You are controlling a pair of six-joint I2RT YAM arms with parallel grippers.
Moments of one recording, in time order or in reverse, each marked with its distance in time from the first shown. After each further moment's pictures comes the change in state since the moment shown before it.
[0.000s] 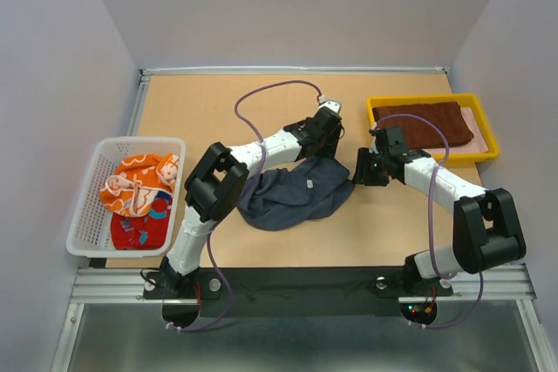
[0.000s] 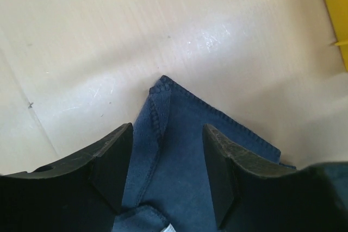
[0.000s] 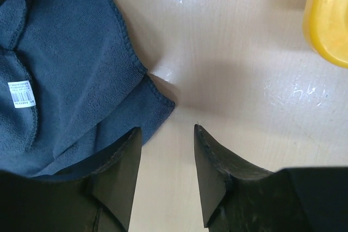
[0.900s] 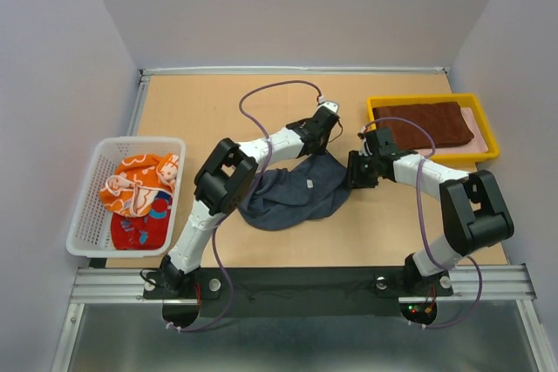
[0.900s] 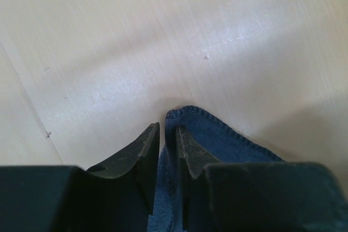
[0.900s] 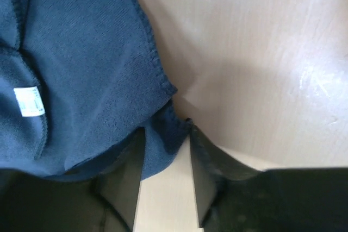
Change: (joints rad) left arm 0.038 0.129 0.085 0.002 -0.032 0.077; right arm 0.040 0.134 0.002 0.105 -0.041 0.033
